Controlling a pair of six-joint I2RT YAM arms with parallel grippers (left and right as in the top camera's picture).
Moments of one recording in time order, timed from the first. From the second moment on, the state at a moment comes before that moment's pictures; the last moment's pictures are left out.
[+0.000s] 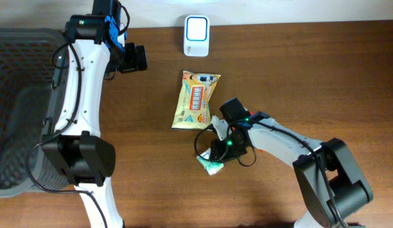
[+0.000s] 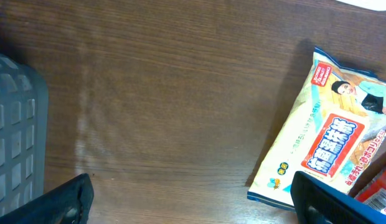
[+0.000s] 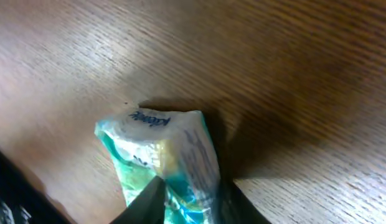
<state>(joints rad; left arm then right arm) -0.08 2.14 2.28 -1.43 -0.01 -0.23 0.49 1.80 0.98 -0.62 -0.49 0.16</state>
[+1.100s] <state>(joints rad) -0.08 2.14 2.28 -1.43 -0.01 -0.23 0.32 2.44 2.14 -0.11 0.36 -0.29</state>
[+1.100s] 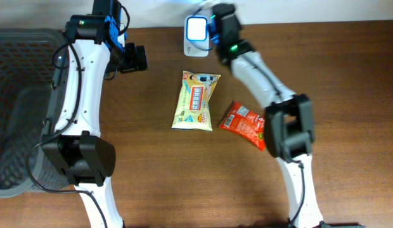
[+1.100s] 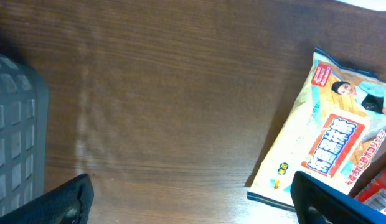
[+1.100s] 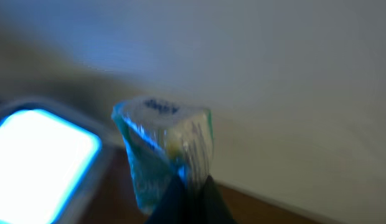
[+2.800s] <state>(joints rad) -0.08 2.14 2.28 -1.43 -0.01 -0.23 -0.11 2.12 1.71 -1.23 -0.72 -0.26</state>
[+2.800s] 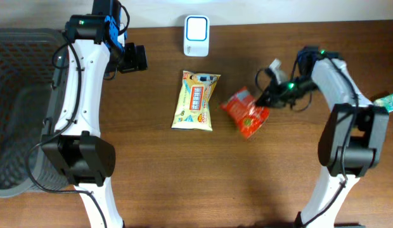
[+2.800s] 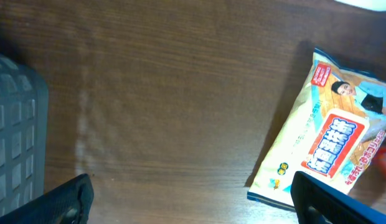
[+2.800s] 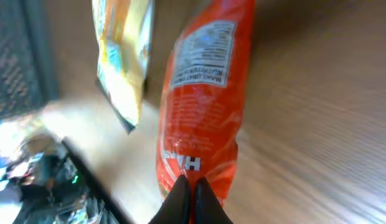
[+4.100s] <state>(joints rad) -0.08 2.14 2.28 -1.43 -0.01 -0.23 0.35 2.03 1.76 -0.25 -0.07 0.33</state>
